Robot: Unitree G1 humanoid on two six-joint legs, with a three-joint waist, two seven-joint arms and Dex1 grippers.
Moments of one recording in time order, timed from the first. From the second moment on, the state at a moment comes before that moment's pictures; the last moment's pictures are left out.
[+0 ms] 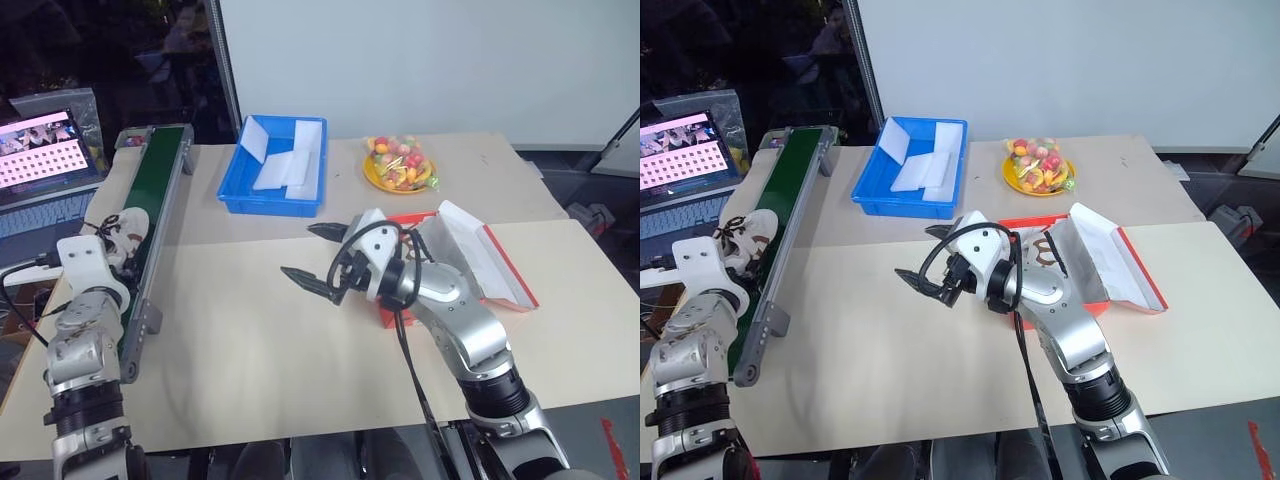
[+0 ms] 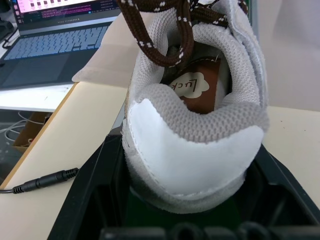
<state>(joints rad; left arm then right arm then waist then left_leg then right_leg) -0.33 0.47 0.45 0.07 -0.17 0.61 -0.03 -0.50 -0.29 0.26 -0.34 0.25 0.50 0.63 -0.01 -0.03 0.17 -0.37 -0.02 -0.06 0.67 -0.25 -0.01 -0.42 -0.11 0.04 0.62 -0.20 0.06</state>
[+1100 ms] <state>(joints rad) -0.40 0.27 -0.08 -0.39 -0.21 0.59 -0.31 -0.84 0.09 -0.54 0.14 1.20 1.21 -0.18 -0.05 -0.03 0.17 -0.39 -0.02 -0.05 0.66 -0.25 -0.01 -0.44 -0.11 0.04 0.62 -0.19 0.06</state>
